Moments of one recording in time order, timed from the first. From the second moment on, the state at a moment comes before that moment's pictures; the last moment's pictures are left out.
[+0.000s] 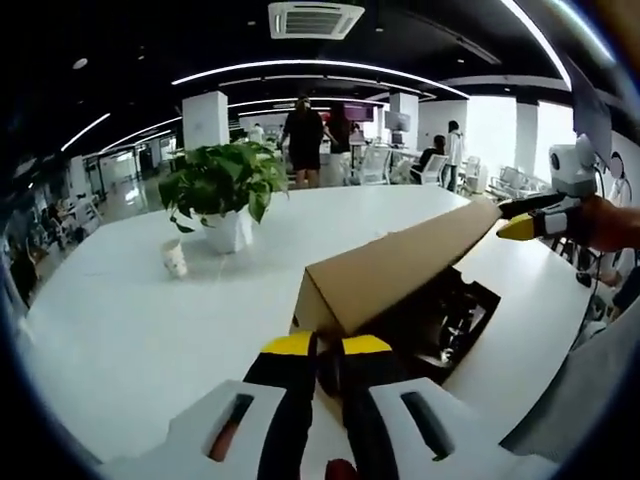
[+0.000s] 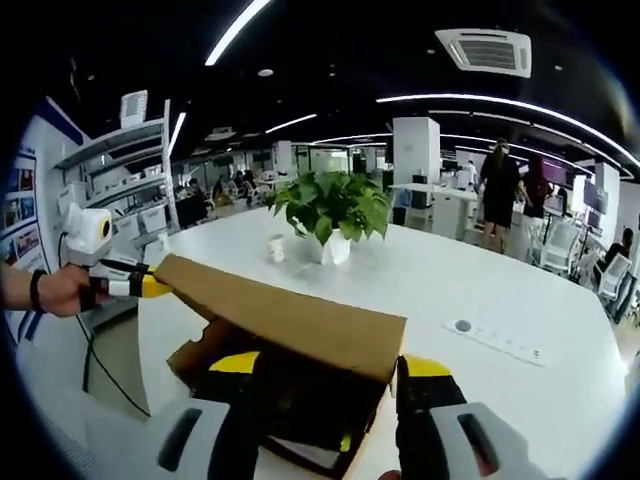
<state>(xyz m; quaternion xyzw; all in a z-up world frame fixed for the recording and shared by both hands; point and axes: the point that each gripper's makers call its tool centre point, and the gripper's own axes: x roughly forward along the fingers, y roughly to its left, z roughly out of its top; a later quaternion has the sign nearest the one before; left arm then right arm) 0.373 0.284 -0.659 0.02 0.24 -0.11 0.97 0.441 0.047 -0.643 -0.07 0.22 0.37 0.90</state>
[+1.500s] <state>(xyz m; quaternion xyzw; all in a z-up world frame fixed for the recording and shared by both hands) 0.399 0.297 -0.646 0.00 0.23 -0.10 0.97 0.517 0.032 -0.693 -0.07 0.26 0.31 0.91</state>
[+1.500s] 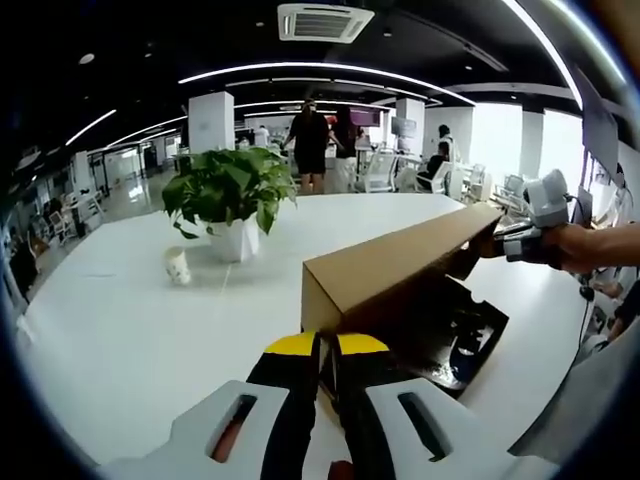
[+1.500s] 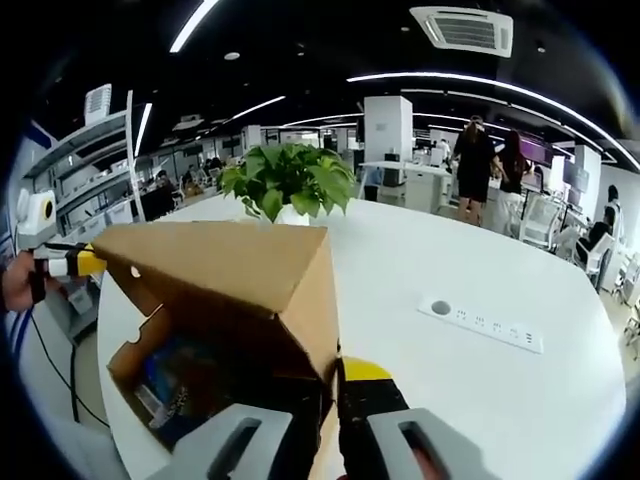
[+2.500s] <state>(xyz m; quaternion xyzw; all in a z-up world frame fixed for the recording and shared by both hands) 0.430 0.310 -0.695 -0.01 0.27 -0.09 0.96 0.535 0.035 -0.710 -0.07 0.28 0.31 0.91</state>
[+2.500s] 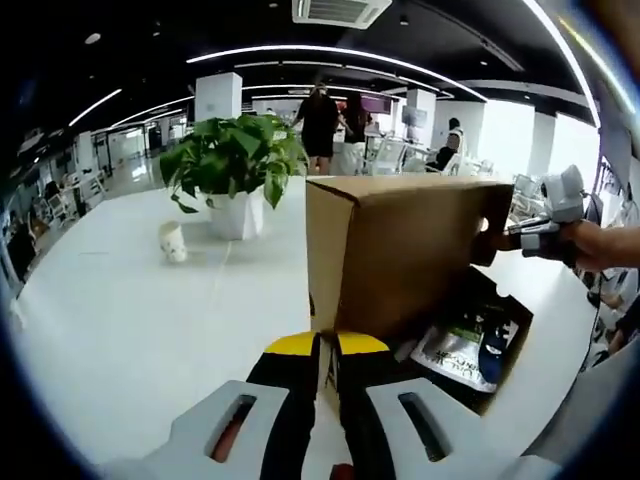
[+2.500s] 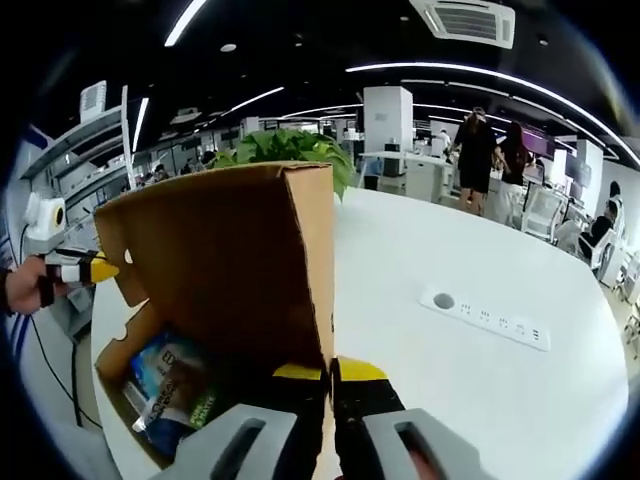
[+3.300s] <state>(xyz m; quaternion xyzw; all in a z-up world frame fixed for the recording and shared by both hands) 0.459 0.320 -0.703 -0.03 0.28 -0.07 0.96 0.555 0.042 -0.728 -0.06 0.30 0.31 0.90</state>
